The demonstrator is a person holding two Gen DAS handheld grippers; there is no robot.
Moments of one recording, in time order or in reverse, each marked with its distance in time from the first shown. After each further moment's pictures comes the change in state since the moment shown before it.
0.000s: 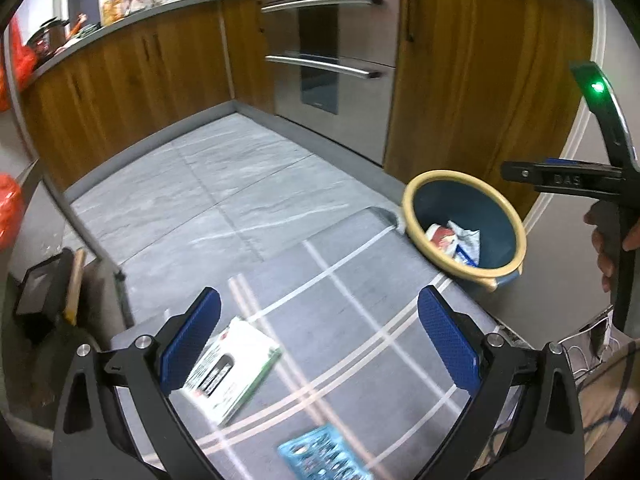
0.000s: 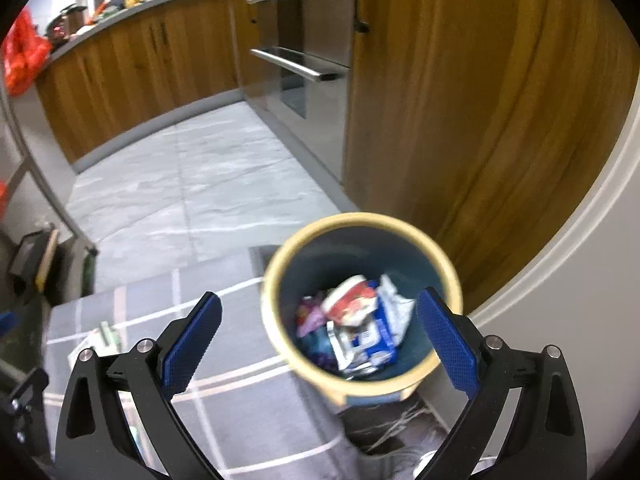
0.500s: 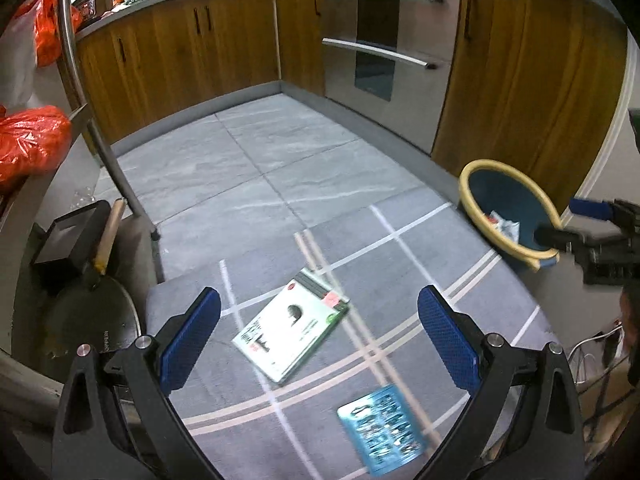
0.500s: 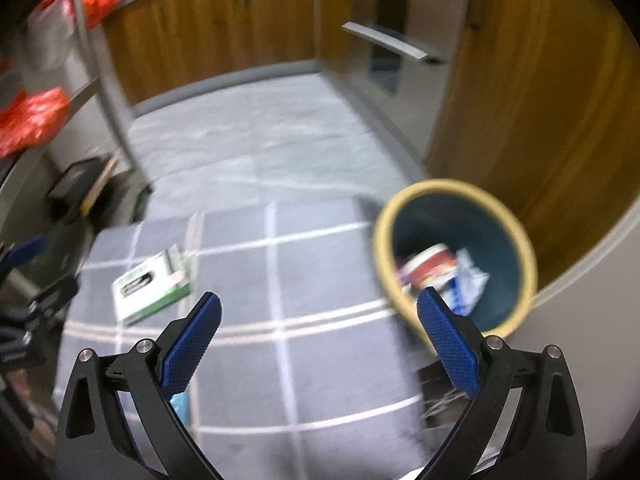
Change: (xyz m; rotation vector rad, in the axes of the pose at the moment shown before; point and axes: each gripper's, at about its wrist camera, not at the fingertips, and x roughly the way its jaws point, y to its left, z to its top) left arm -0.003 0.061 -0.045 -0.097 0.037 0.098; right arm -0.009 0.098 -0.063 -0.183 0.084 0.153
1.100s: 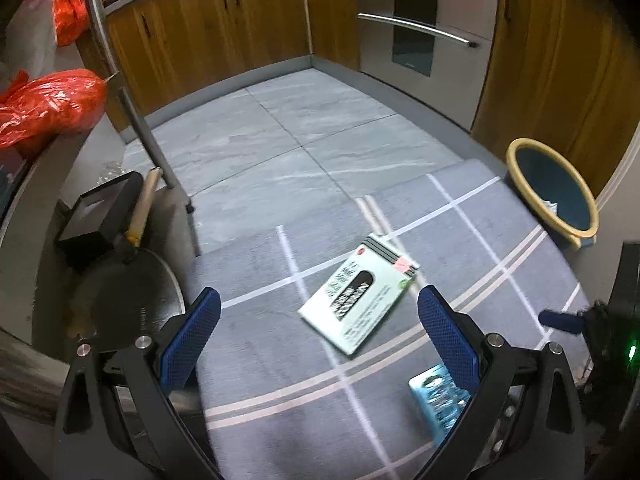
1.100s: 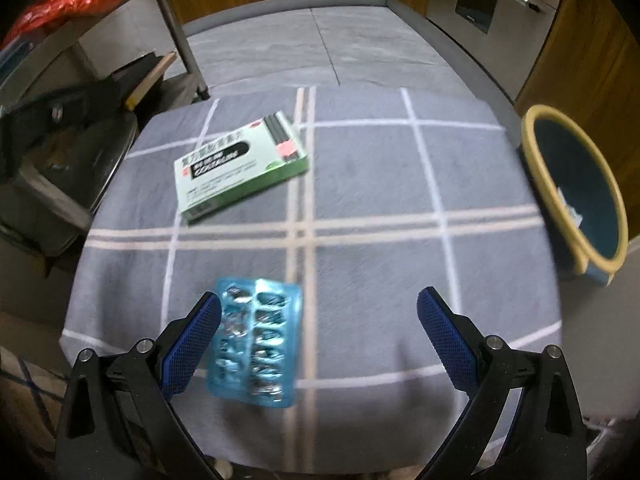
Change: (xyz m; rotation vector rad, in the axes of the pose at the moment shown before) left arm 0.006 0.058 -0.018 -0.025 0.086 0.094; right arm 0.060 0.131 -0.086 -0.090 0.214 0.104
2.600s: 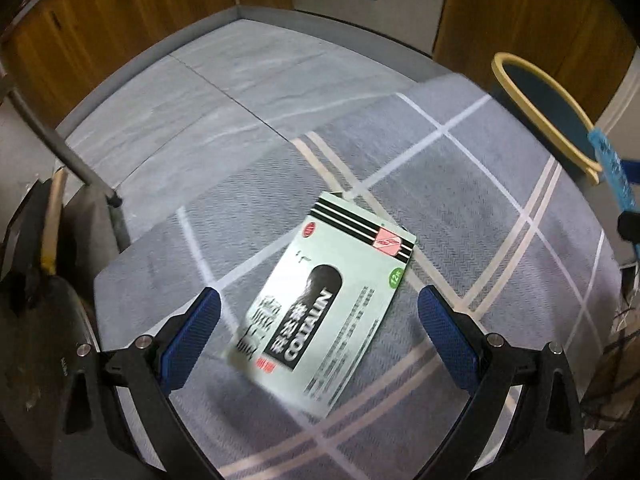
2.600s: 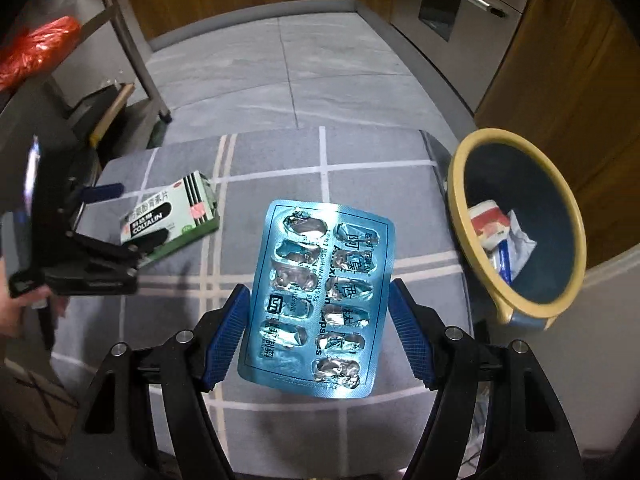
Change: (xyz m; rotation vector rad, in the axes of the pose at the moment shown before) left arm 0.133 -0.041 -0.001 0.206 0.182 -0.161; right arm -0.024 -0.081 0.058 0.009 0.004 -0.065
